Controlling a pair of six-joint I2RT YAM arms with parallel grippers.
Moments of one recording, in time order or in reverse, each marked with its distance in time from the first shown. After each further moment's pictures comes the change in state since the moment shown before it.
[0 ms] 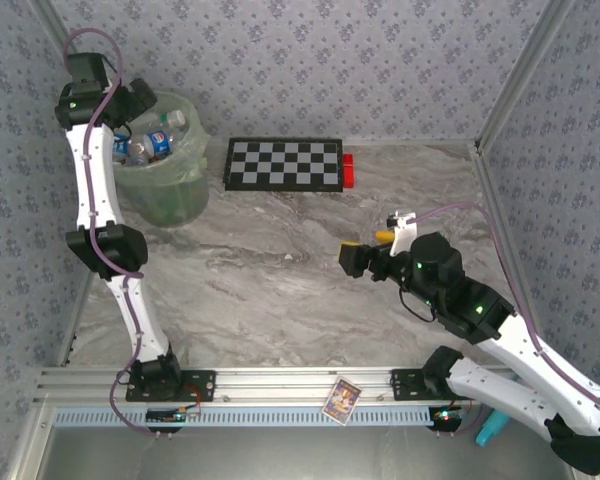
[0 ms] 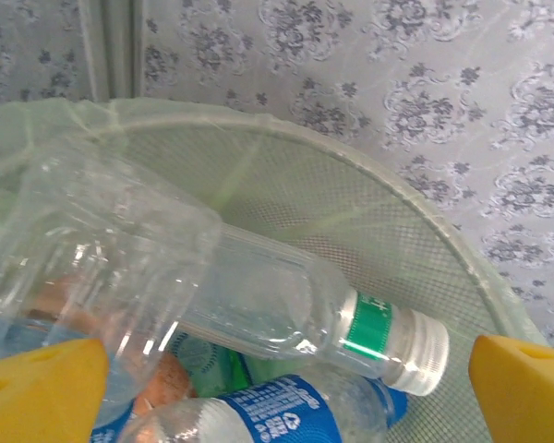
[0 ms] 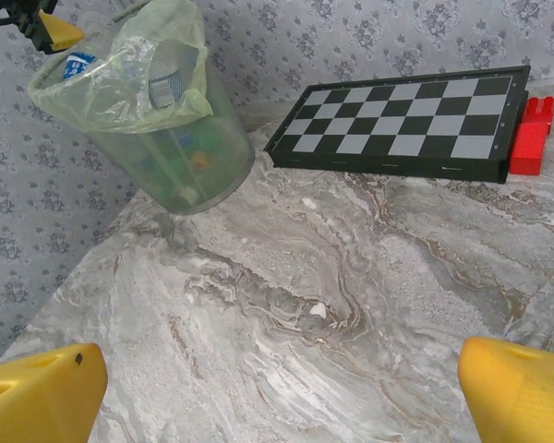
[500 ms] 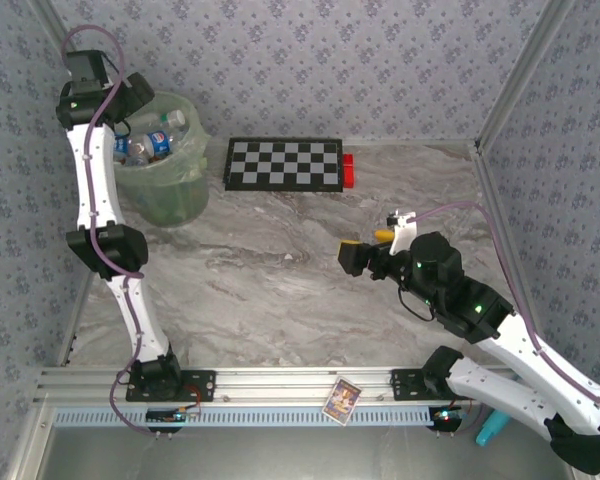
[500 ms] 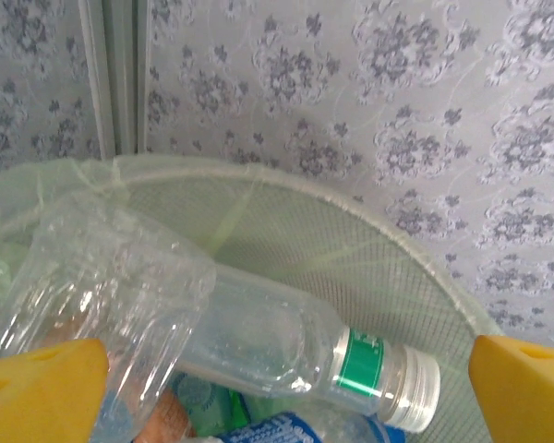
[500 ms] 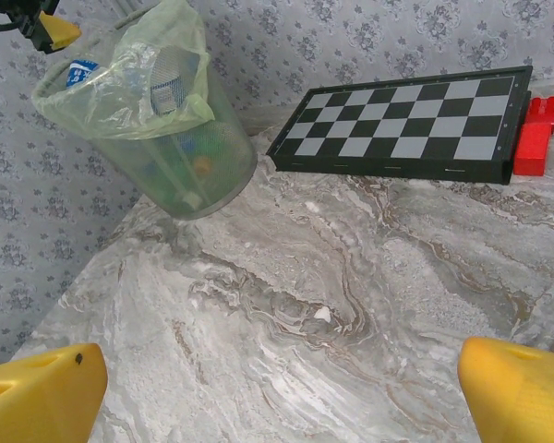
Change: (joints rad) left arm -0.009 -0.002 -0.002 0.084 -0.062 0.011; right arm 0.000 0.003 0.000 0.013 0.000 0.016
